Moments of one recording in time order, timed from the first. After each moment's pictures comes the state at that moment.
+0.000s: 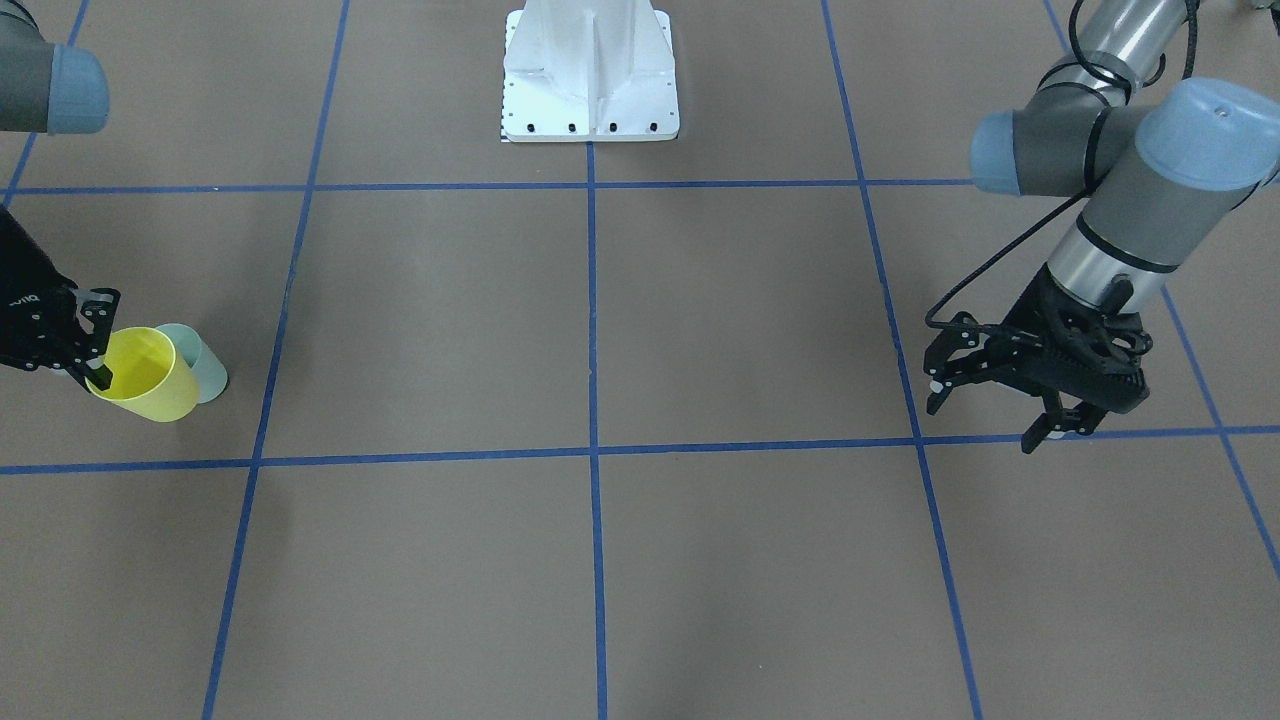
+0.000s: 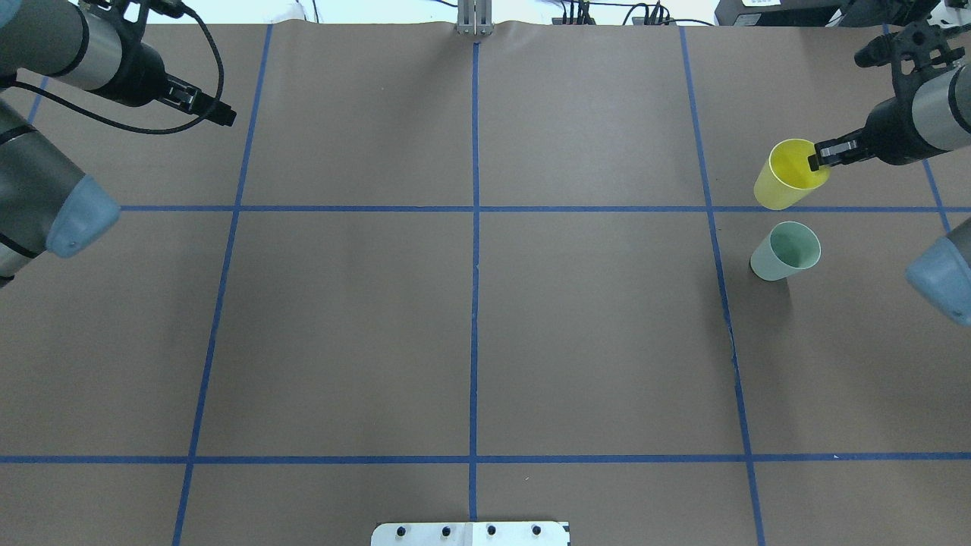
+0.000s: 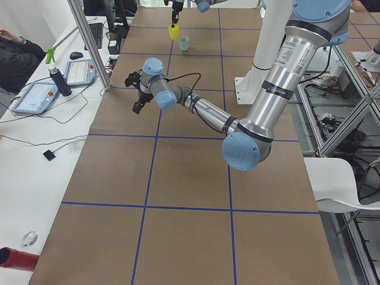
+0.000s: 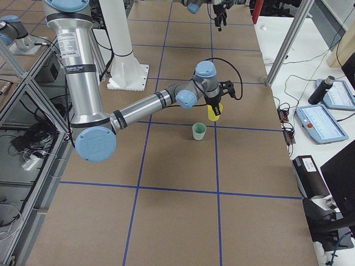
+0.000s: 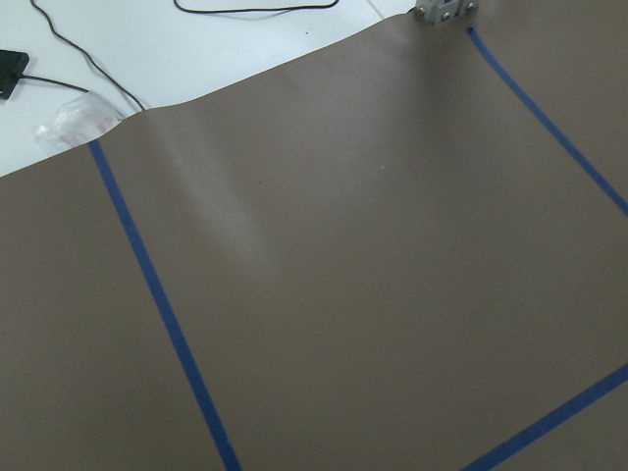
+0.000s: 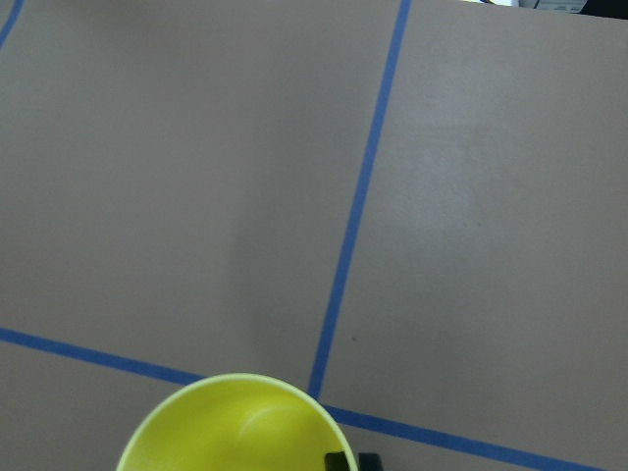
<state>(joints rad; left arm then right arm) -1.04 -1.98 -1.63 -2.03 -2.07 -0.49 1.08 -1.46 1.87 -1.21 2.08 0.60</state>
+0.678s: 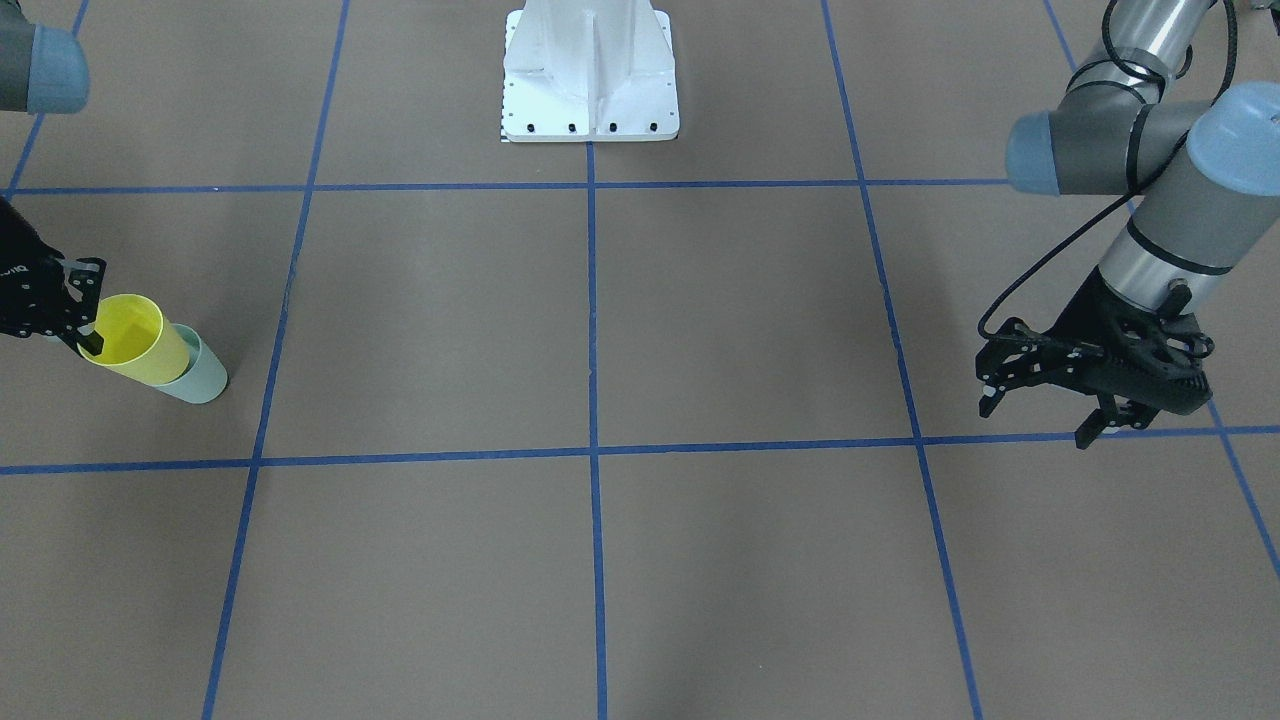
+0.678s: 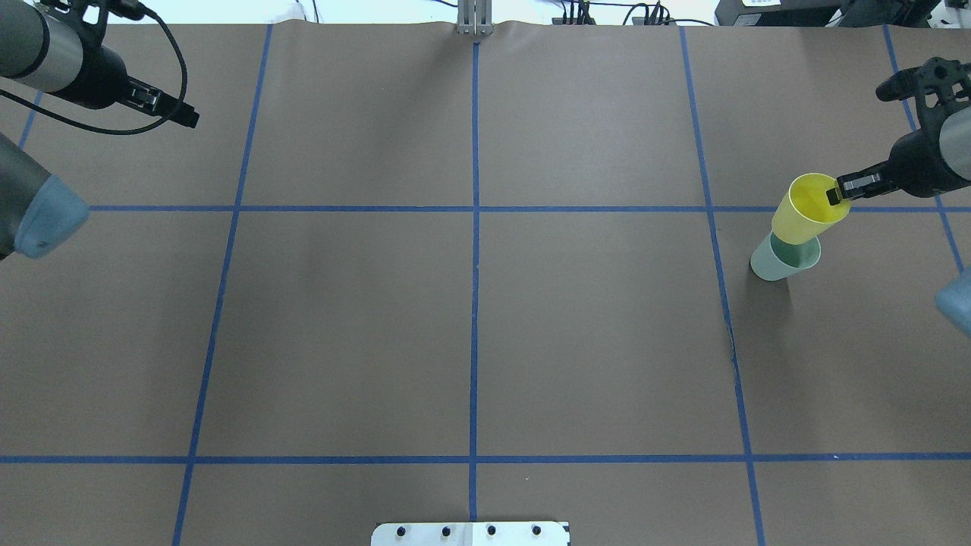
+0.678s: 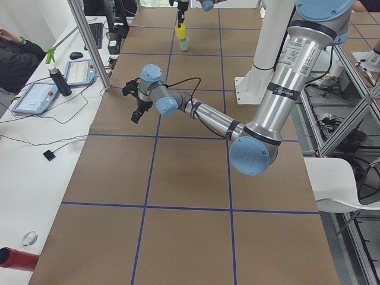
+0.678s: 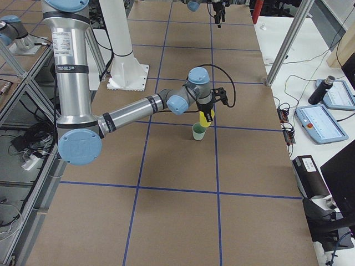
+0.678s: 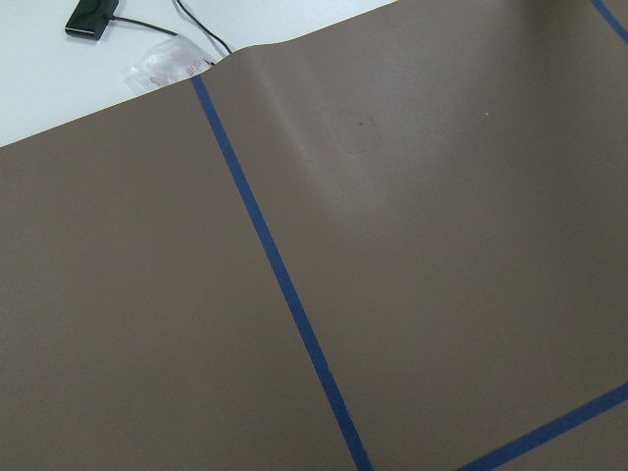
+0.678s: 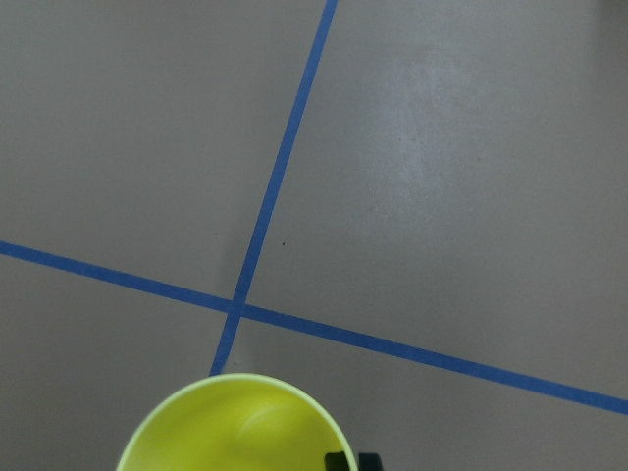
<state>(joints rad) -1.07 -1.94 -1.63 -2.01 -2.07 -0.48 1.07 -1.53 1.90 -1.21 2.16 0.58</state>
